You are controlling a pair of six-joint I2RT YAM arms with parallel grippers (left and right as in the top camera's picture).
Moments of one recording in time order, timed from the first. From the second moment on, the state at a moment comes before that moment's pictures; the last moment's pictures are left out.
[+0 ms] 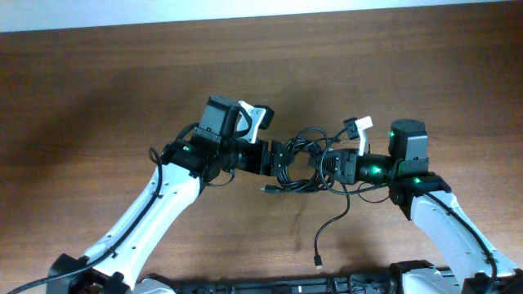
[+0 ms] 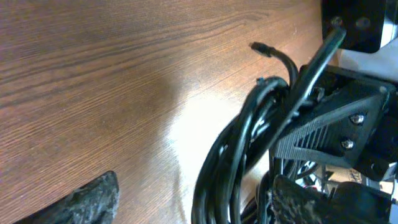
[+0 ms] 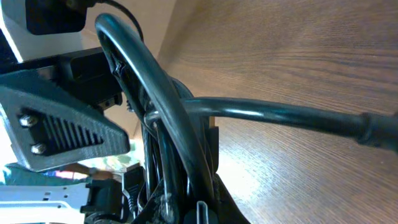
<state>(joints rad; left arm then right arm) -0.48 1.46 1.03 -0.51 0.59 -0.31 0.04 1.25 0.52 -0.01 -1.11 0.43</state>
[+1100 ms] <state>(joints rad) -0.65 1.45 1.03 -0.41 0.00 -0.65 0.35 1.25 0.52 0.15 -0.91 1.12</state>
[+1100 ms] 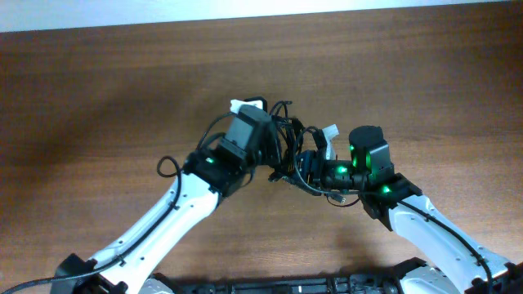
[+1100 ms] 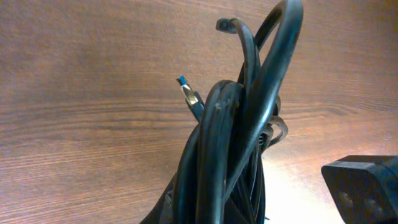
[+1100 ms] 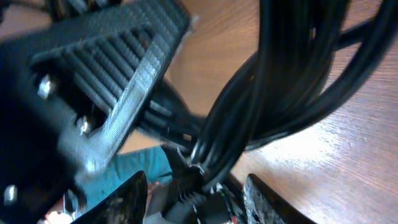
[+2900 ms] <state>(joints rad) -0.48 1.40 1.05 -0.53 0.63 -0.18 0.38 1.25 0.51 0.35 -0.56 0.94</state>
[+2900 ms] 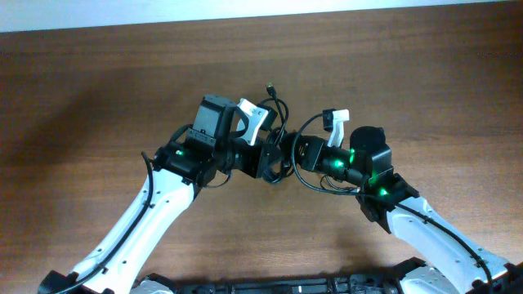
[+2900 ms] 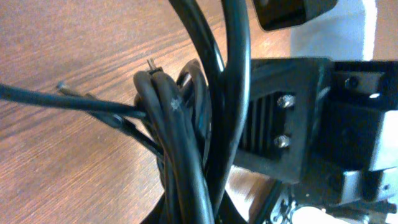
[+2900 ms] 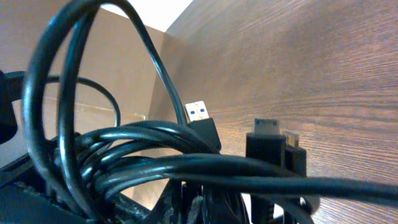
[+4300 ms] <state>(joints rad) -0.38 1.46 1.03 -0.49 1.14 0.08 0.09 1.26 0.53 0.42 -1.26 0.42</state>
